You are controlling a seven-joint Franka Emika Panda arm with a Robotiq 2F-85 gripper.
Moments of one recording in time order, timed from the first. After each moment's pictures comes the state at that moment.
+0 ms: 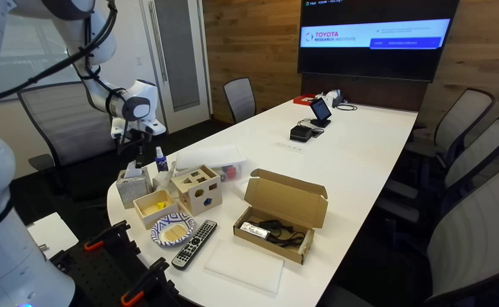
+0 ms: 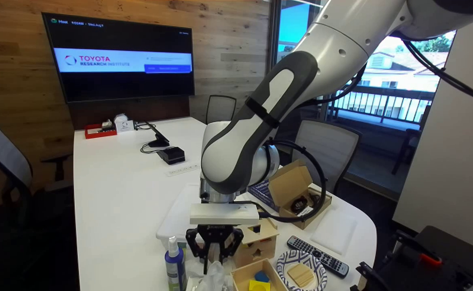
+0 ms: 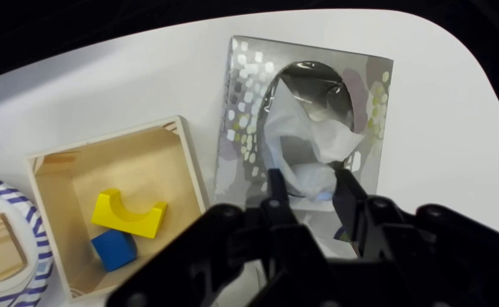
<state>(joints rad) 0.43 0.57 0.23 -2.07 0.32 2.57 0.79</state>
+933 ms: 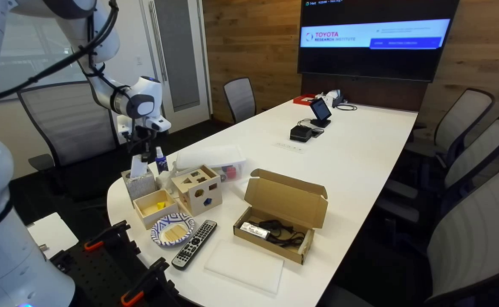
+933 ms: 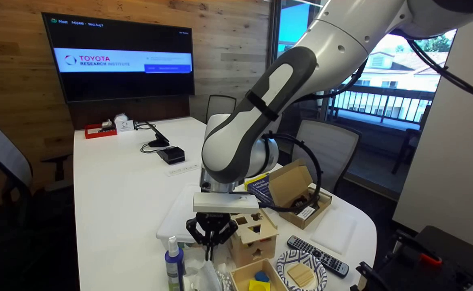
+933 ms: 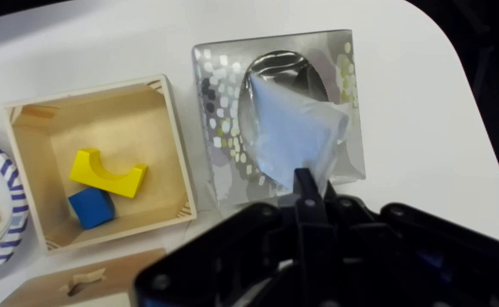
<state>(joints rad) 0.40 0.56 0.24 -2.06 0.32 2.59 0.70</state>
